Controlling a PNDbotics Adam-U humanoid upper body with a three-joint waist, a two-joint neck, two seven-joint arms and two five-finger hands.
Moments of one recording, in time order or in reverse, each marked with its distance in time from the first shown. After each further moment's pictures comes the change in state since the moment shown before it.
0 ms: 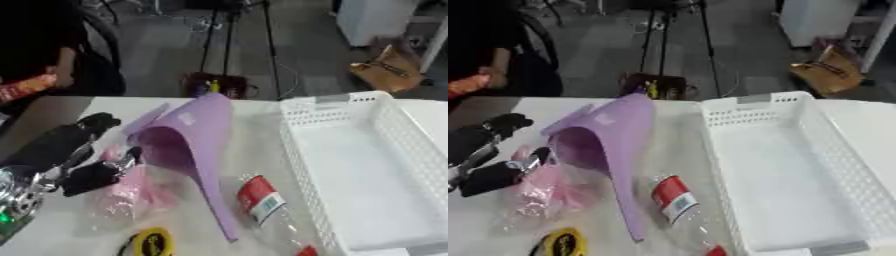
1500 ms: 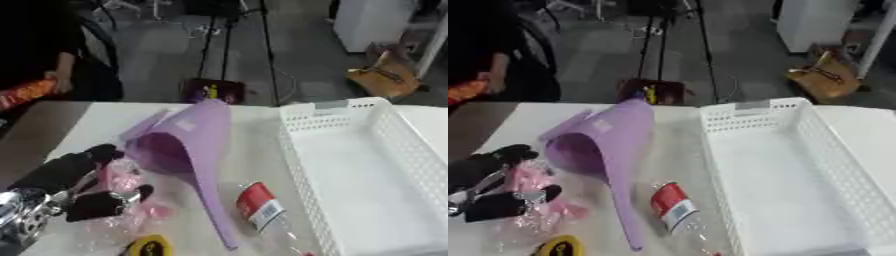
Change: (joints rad) left arm 0.018 0.016 -0.039 0.000 -0.095 0.046 -0.195; right arm -0.001 0.007 0.000 0.000 -0.023 0.001 -0.020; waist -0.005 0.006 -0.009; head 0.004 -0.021
